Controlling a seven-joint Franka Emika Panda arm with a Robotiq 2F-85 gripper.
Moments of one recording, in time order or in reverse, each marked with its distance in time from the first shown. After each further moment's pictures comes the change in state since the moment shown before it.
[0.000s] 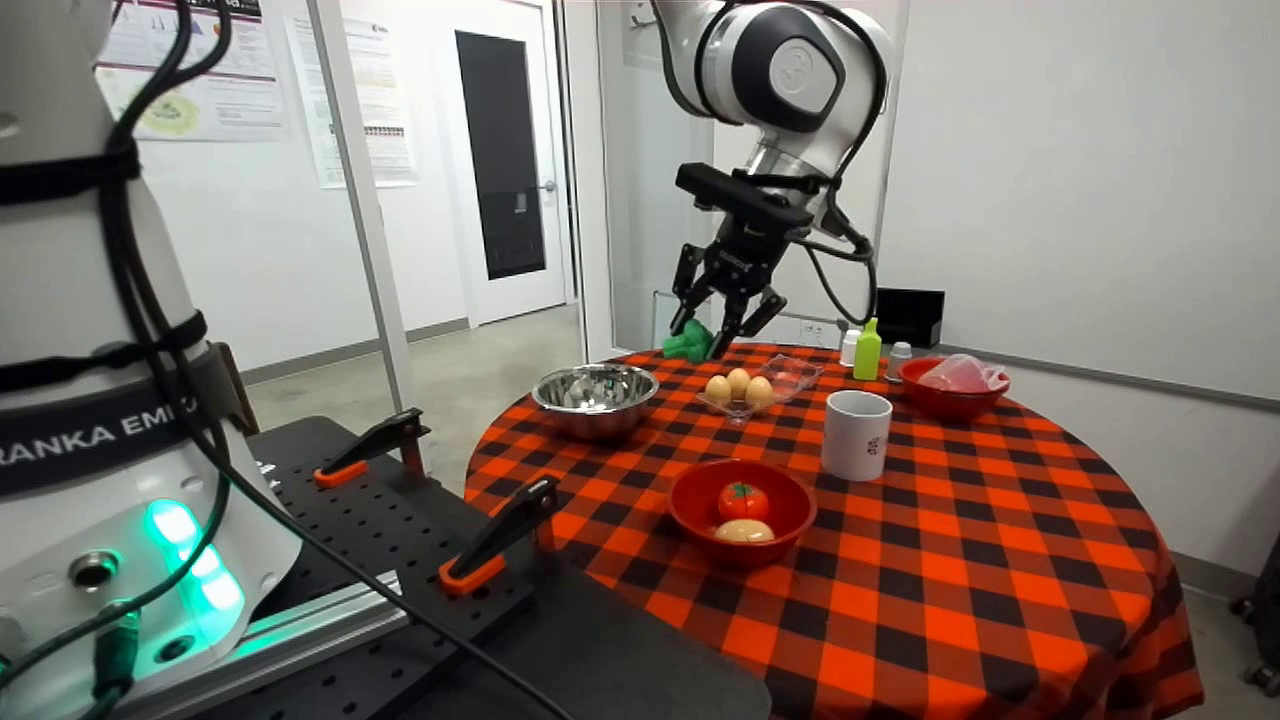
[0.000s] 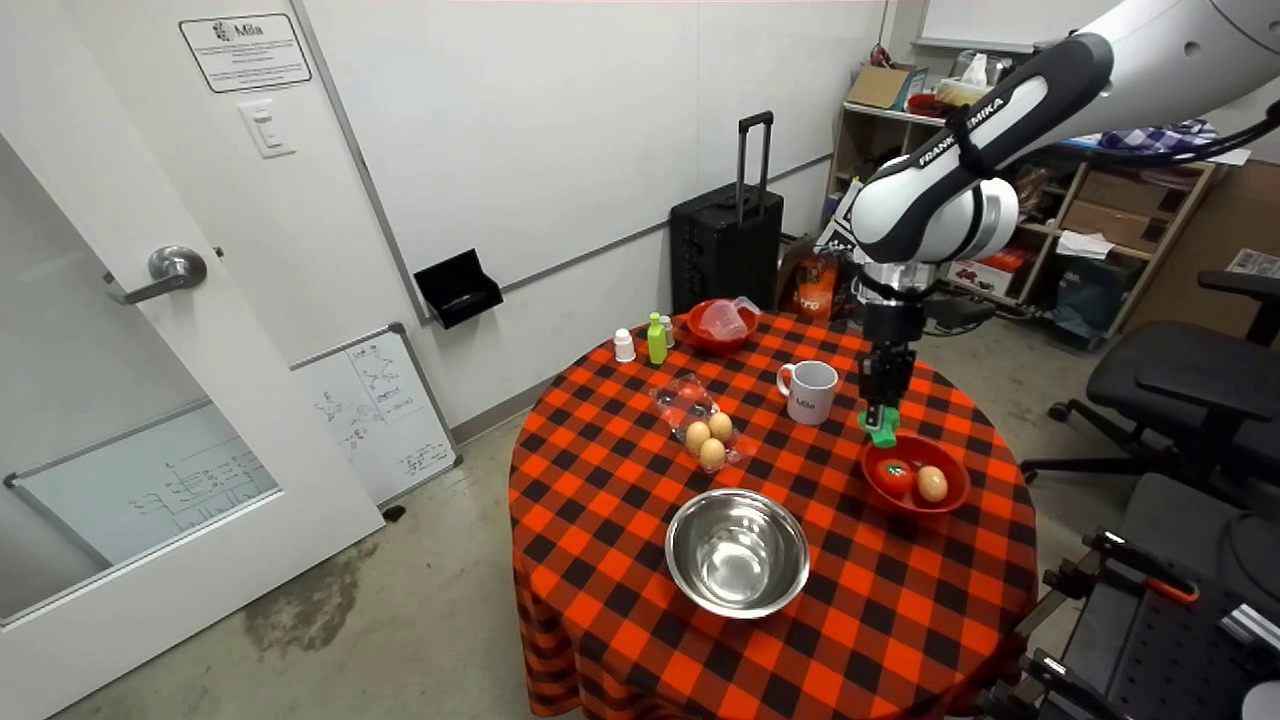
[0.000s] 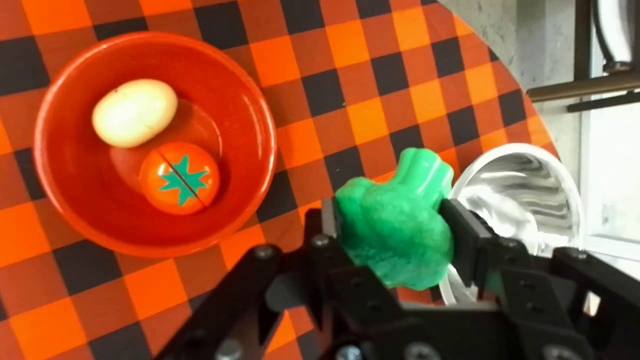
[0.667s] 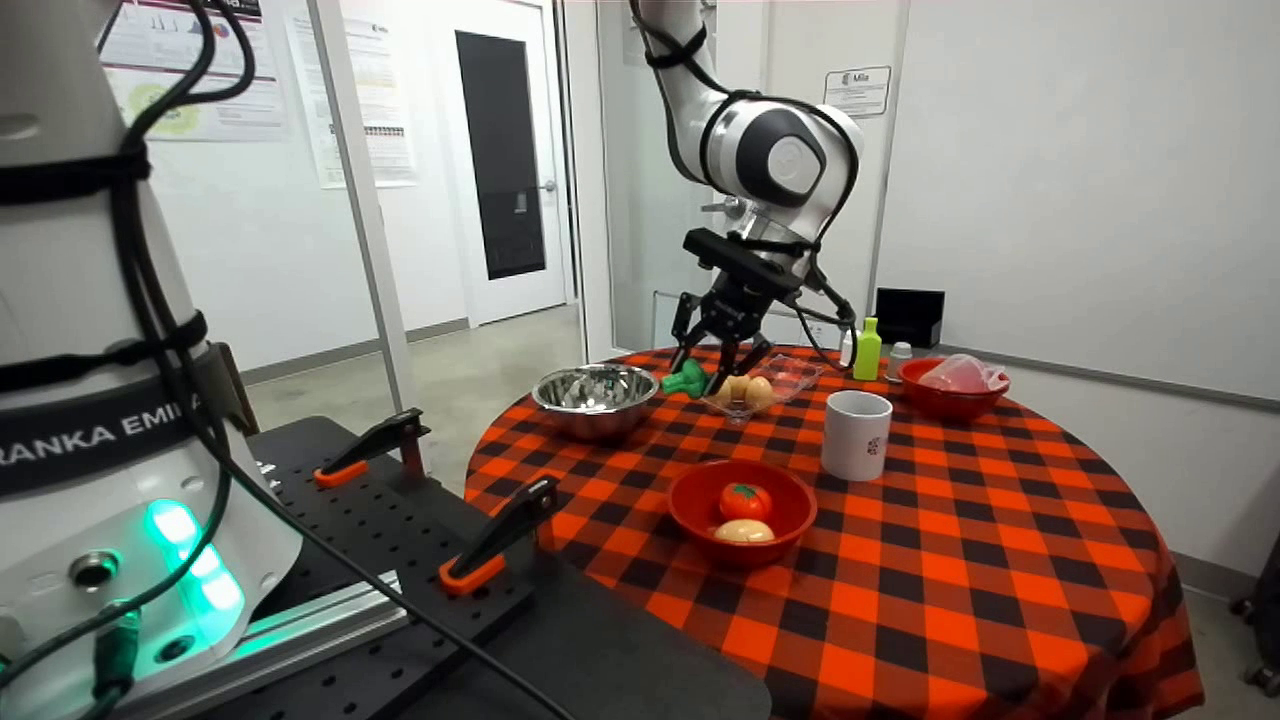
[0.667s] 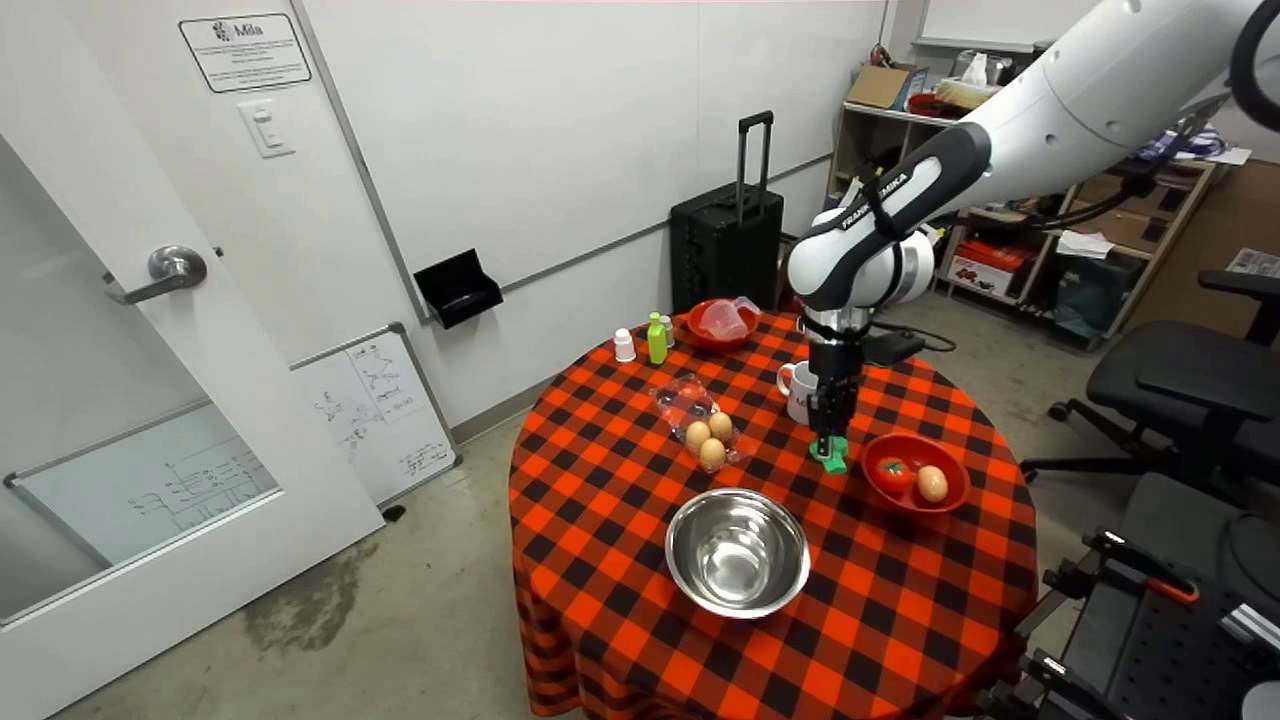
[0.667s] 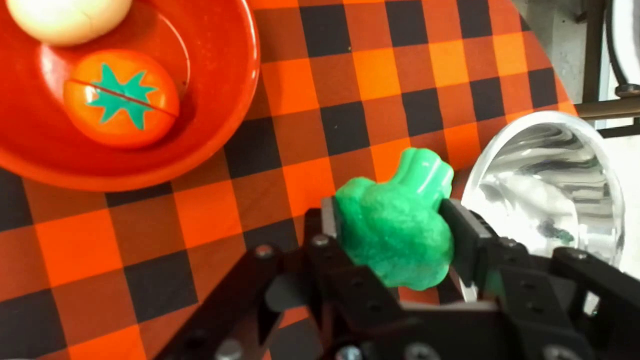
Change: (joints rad) arm 0.080 0.265 0.004 0.238 -0.012 0.000 -0.015
